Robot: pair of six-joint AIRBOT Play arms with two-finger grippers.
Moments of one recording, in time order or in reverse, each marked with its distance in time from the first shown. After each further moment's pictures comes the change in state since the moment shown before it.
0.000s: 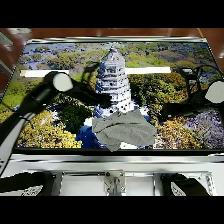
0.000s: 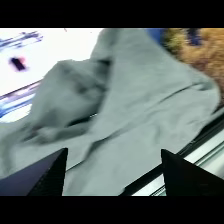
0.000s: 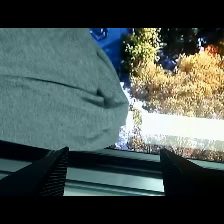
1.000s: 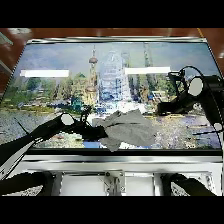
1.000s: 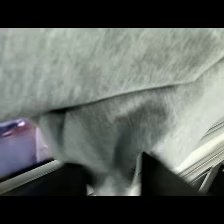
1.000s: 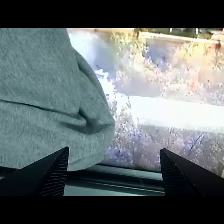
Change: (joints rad) left arm 0.004 0.053 -0.712 -0.511 0.341 0.143; right arm -0.009 -0.177 -0.004 -0.034 -0.083 -0.053
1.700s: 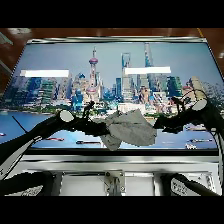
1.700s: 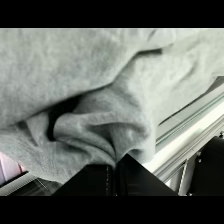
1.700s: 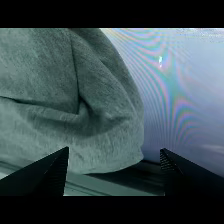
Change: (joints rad) left arm -0.003 0.023 0.051 -0.090 -0.035 0.146; right arm -0.296 -0.099 -0.365 0.433 -0.146 -0.224
